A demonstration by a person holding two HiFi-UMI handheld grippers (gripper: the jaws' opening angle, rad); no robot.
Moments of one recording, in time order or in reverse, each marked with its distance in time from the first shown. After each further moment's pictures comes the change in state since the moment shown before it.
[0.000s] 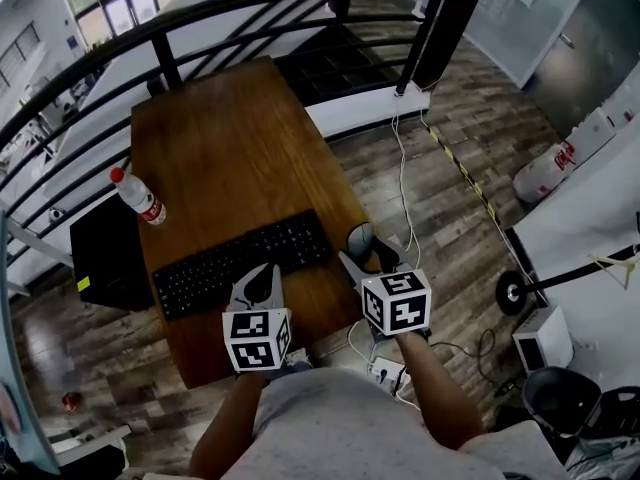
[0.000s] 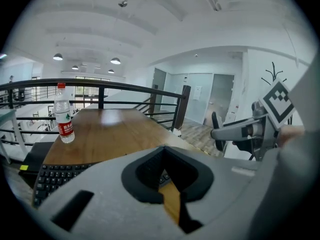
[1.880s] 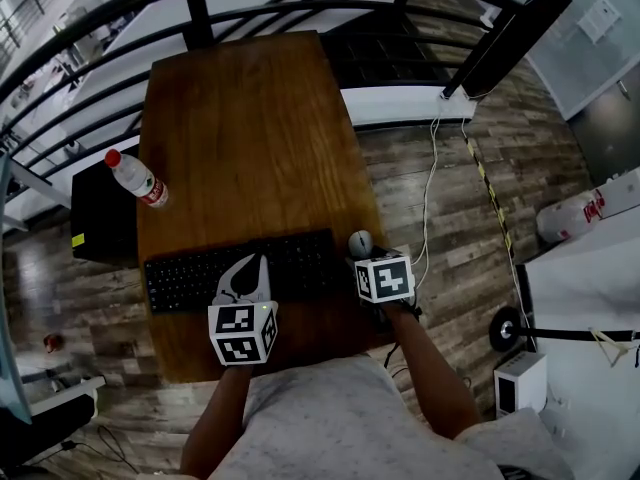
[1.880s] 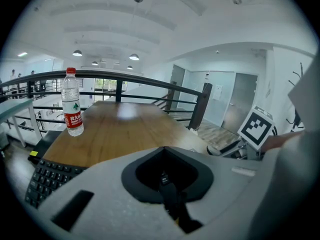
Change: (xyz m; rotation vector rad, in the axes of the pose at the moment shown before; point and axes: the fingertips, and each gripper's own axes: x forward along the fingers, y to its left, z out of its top) left arm 0.068 0.066 0.008 -0.127 0.030 0.184; right arm 0.143 -0.065 -0.062 -0.053 0.515 0.044
